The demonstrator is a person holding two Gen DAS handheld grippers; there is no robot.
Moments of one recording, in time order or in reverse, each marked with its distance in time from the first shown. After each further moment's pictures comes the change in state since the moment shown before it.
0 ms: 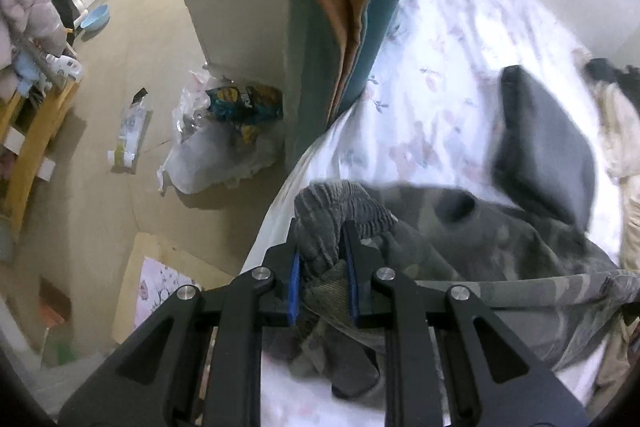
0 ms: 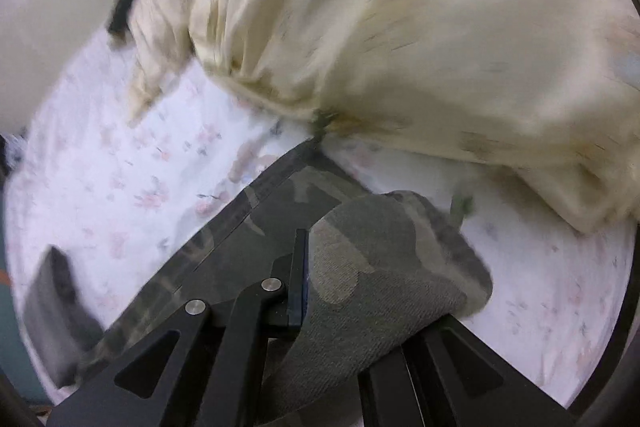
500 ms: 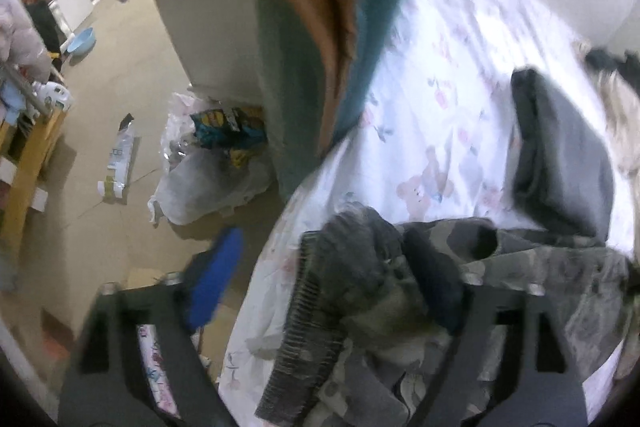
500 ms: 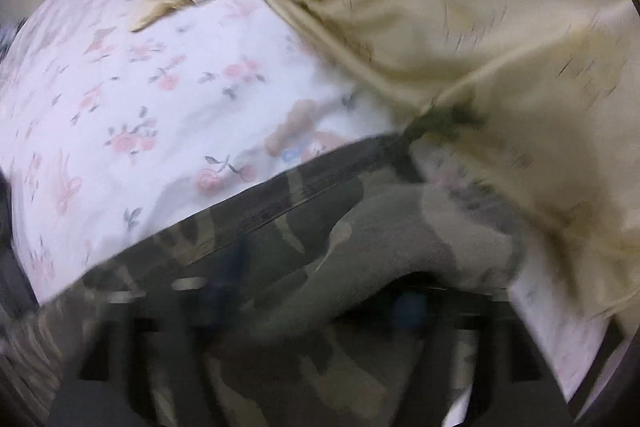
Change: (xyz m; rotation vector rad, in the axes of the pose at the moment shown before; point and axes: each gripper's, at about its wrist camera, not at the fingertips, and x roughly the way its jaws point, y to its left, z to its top) left arm 0.023 0.006 0.019 0.049 -0.081 -0.032; right arm 0.051 0.067 -0.010 -0.354 0.013 -0.118
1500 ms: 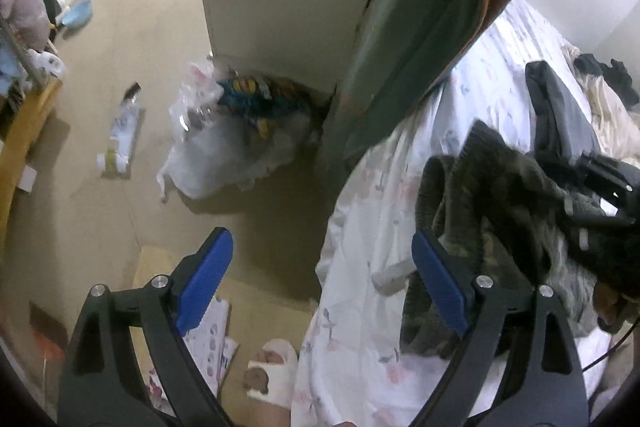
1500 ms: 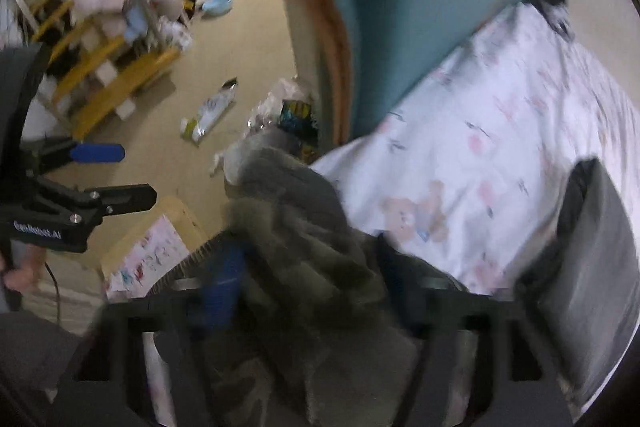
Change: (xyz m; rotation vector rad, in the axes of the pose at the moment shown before) left arm -0.007 0.119 -0.044 0.002 0.080 -0.099; right arm -0.233 0.624 -0.343 -1.251 -0.141 0.733
